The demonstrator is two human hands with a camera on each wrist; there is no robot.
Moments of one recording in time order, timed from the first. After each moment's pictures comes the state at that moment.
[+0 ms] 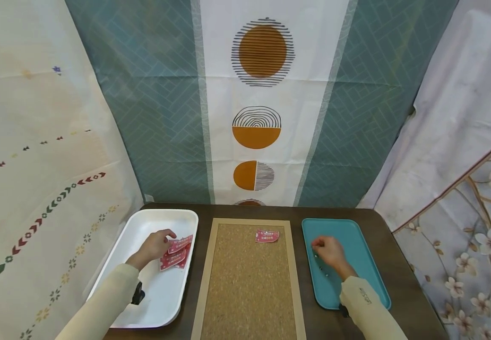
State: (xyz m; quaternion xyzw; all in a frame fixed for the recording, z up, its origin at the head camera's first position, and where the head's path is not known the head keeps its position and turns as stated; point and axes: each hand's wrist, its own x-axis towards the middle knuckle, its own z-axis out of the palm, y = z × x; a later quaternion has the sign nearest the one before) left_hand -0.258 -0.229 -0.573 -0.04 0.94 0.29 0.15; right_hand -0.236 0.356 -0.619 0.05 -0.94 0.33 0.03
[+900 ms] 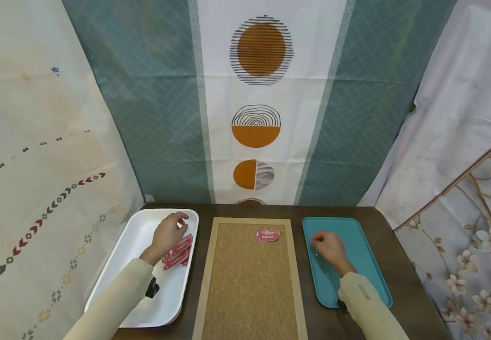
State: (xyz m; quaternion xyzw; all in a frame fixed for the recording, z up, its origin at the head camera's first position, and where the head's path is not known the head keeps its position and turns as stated) left_hand -0.267 -0.186 -0.548 0.05 0.96 0.28 -0.06; right_hand -0.242 0.351 -0.612 0.00 -0.95 0.31 0.02
